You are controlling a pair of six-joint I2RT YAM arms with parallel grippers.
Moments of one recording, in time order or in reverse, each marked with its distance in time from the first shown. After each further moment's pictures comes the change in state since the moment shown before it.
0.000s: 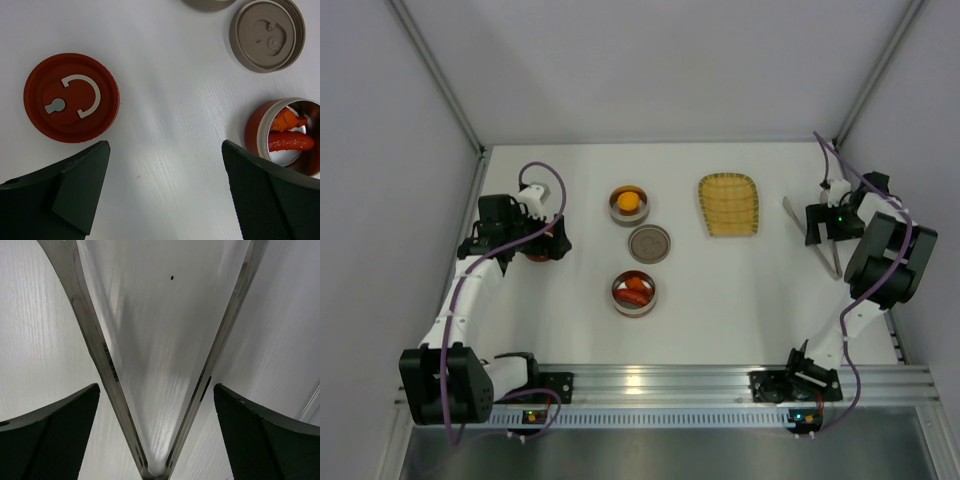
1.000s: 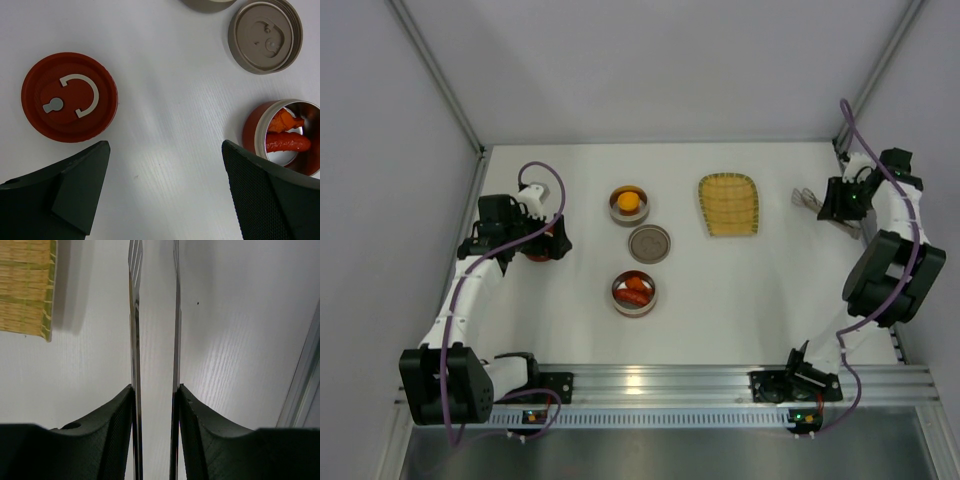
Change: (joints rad) left arm 0.000 -0.001 0.000 0.000 0.003 -0.014; right arm 0.000 -0.160 0.149 -0.193 -0.129 0.171
